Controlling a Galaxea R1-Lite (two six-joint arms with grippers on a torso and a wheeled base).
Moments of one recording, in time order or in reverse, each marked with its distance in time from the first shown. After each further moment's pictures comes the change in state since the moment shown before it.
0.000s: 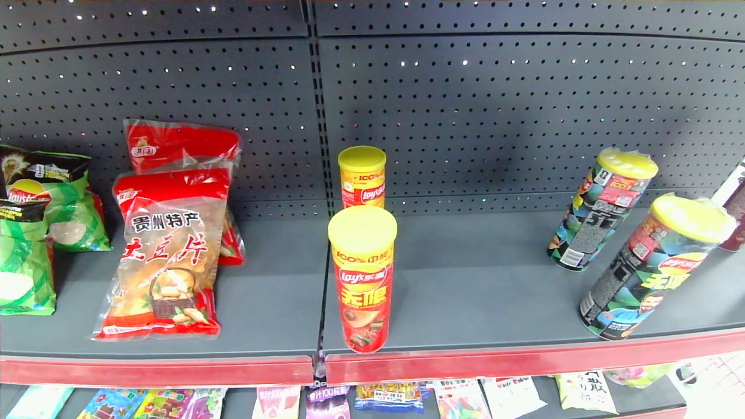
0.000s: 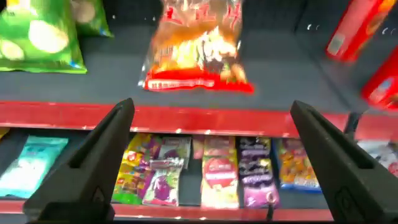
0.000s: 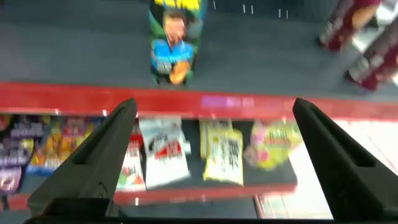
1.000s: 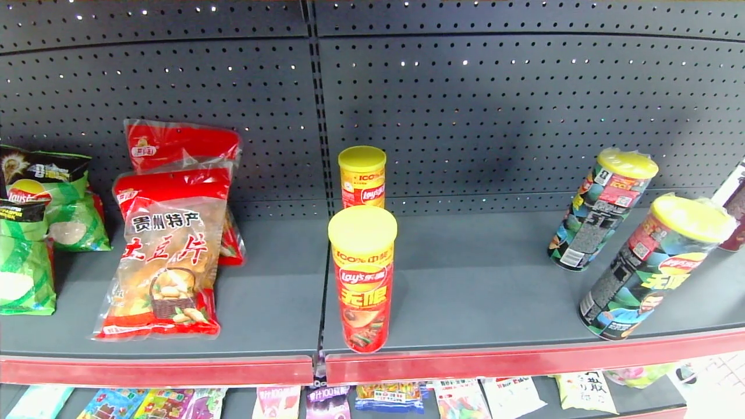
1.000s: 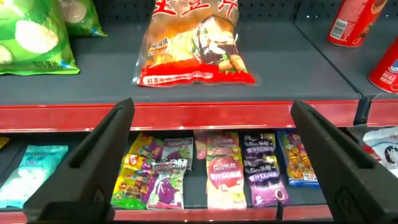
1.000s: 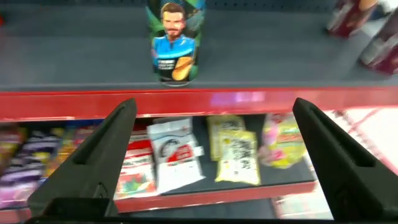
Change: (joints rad) left arm -0.007 -0.028 0.092 -0.085 -0.039 0.042; right arm 0.010 -0.032 0.041 0.005 0.005 0.120
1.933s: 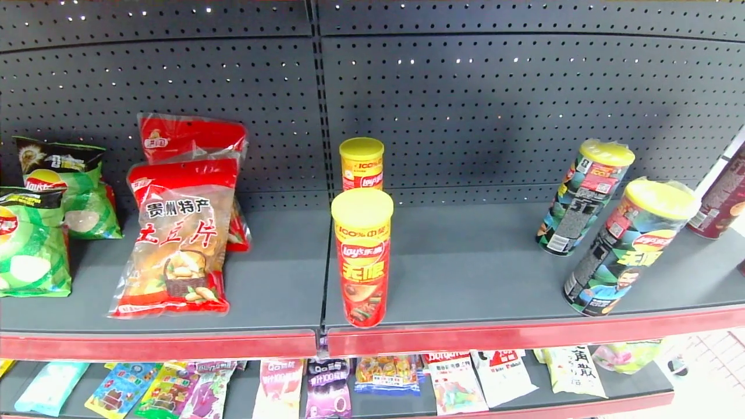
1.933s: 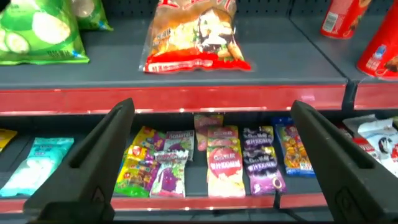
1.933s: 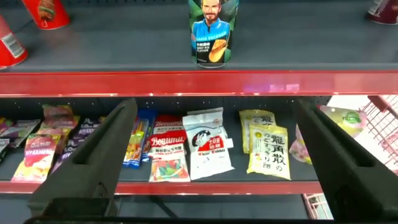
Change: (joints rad) left arm -0.001 0.000 0.000 0.000 0.000 0.005; right arm 0.054 -0.076 0.000 0.053 0.043 0.039
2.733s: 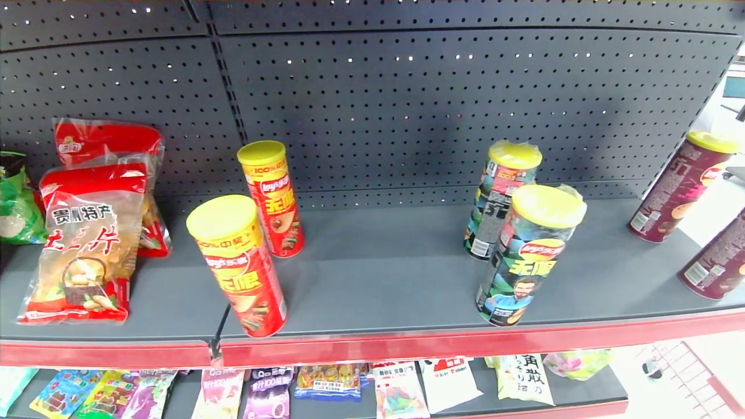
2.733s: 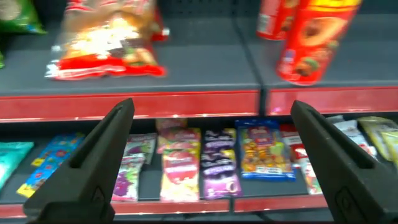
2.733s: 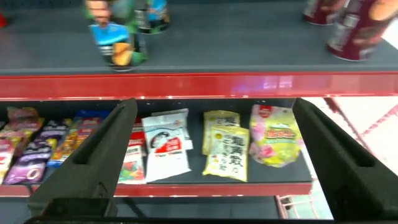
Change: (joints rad) left arm 0.001 0.000 0.000 0.000 -0.001 0.000; right arm 0.000 -0.001 0.000 0.001 0.000 0.001
